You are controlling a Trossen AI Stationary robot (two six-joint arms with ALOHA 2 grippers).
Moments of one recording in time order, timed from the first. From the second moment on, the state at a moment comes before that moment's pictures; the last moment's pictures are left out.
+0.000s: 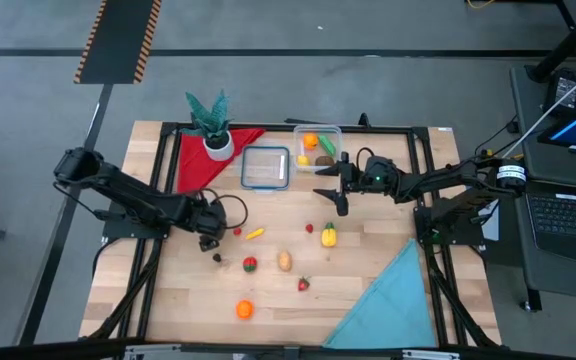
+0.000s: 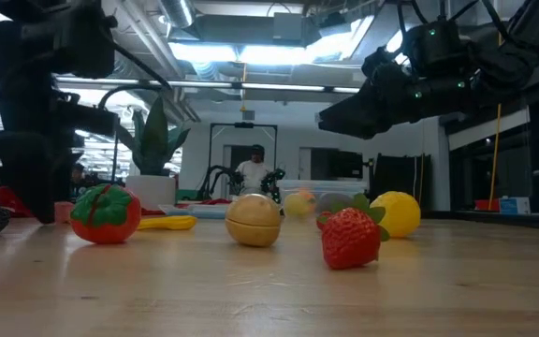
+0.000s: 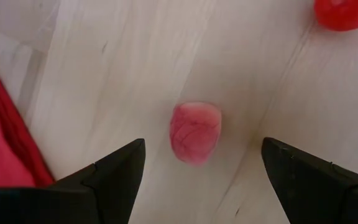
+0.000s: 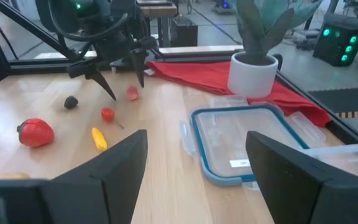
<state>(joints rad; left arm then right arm) -0.24 1.28 0.53 -0.70 -0.31 -0.63 -0.29 1.44 0.42 0.84 -0.19 -0.03</state>
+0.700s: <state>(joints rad) -0.24 1.31 0.53 -0.66 -0.28 -0.65 -0.29 1.44 0.42 0.84 -0.19 -0.03</state>
